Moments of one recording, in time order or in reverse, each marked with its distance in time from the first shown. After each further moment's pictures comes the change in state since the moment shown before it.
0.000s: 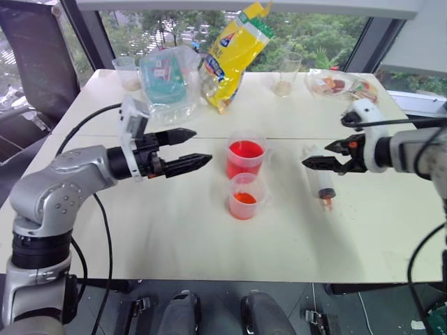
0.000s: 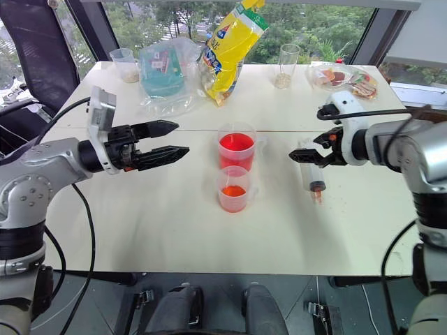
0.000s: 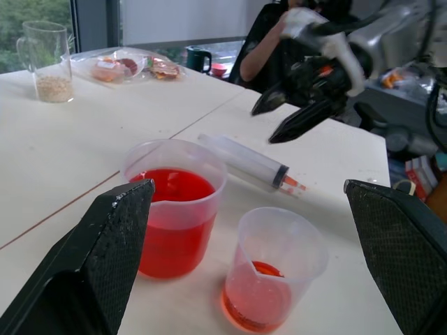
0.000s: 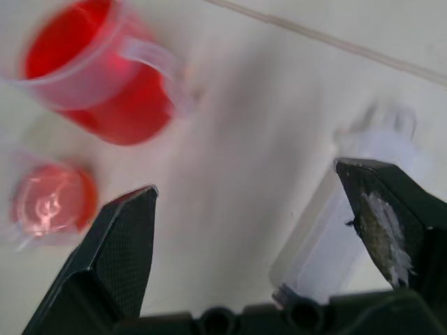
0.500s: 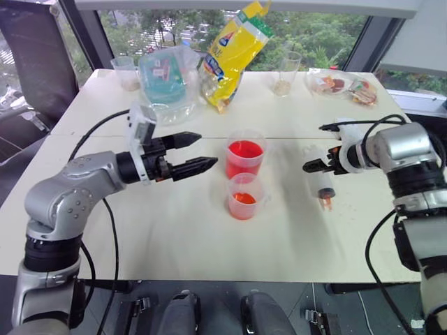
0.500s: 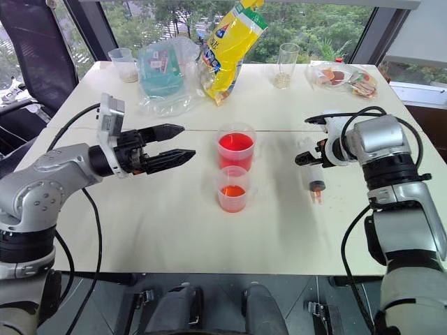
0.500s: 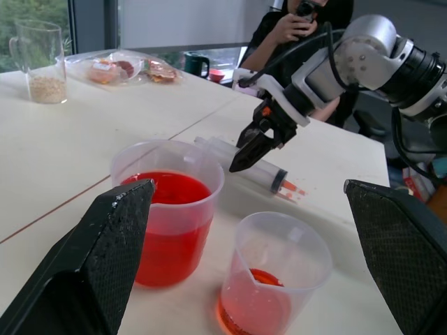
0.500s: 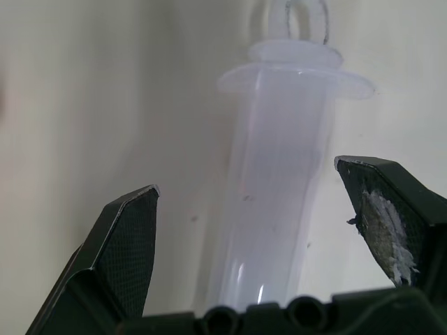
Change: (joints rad) left arm 0.035 -0.049 -0.014 -0.013 0.023 -0.034 0.024; right arm -0.195 0.217 0.158 0.611 -0.278 -0.101 -0.054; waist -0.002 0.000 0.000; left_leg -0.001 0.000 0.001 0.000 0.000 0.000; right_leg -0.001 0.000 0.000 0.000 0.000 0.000
